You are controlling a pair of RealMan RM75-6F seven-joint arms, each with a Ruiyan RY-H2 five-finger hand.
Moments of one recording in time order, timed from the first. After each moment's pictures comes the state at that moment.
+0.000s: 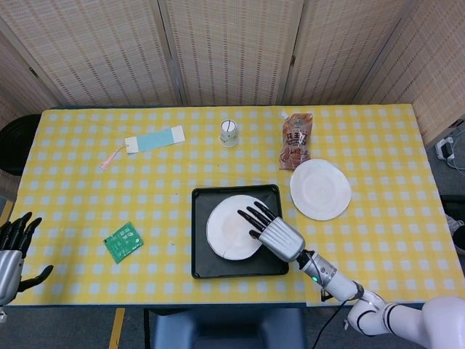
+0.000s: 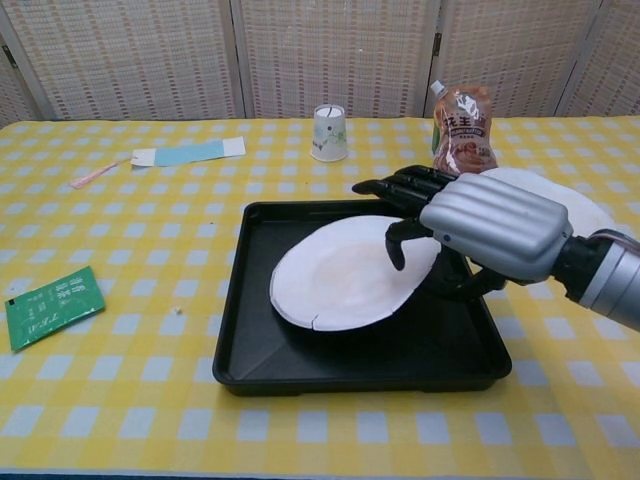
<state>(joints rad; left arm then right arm) -0.07 -1.07 -0.02 -1.64 1.53 1.52 0.03 0.62 -1.67 0.01 -1.14 -1.81 1.19 -0.13</state>
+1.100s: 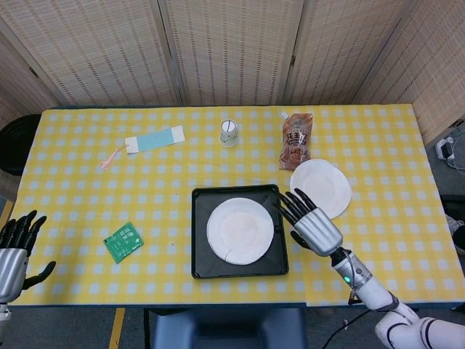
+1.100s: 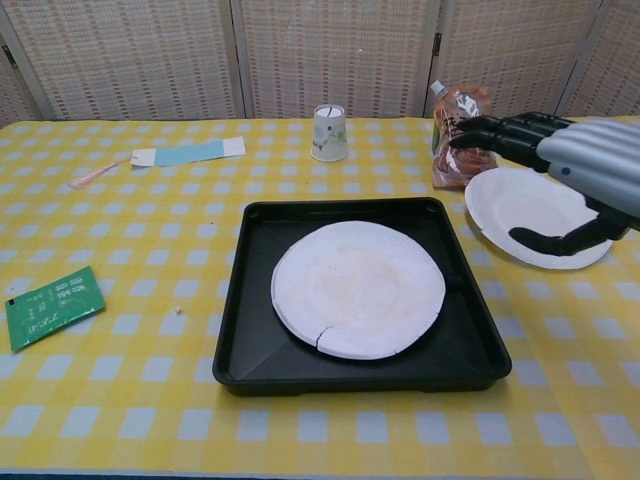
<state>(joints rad) -0.08 -1.10 -0.03 -1.61 1.54 1.52 0.05 0.50 -1.44 0.00 -1.37 -1.67 1.29 -0.13</state>
